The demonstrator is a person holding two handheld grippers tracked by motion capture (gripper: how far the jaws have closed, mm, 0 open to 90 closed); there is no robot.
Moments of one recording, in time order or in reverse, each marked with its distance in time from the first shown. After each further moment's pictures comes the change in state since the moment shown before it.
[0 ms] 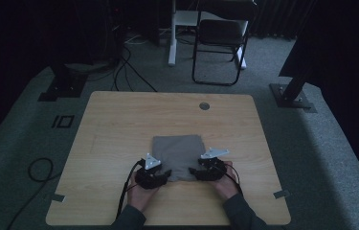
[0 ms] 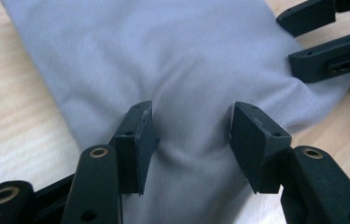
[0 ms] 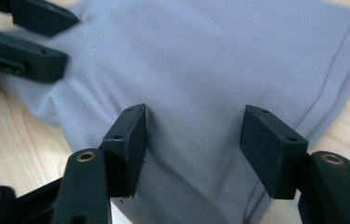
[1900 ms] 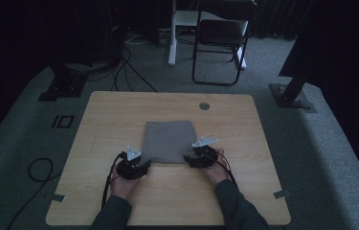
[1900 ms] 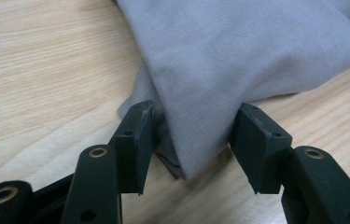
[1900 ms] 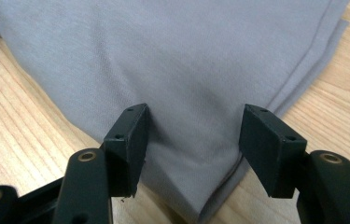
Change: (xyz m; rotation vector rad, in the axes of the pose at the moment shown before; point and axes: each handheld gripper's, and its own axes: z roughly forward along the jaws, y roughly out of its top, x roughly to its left) left arm 0.065 -0.003 -0.004 0.016 0.171 -0.020; right arm -0.023 0.030 0.044 0.001 -0.080 -0.039
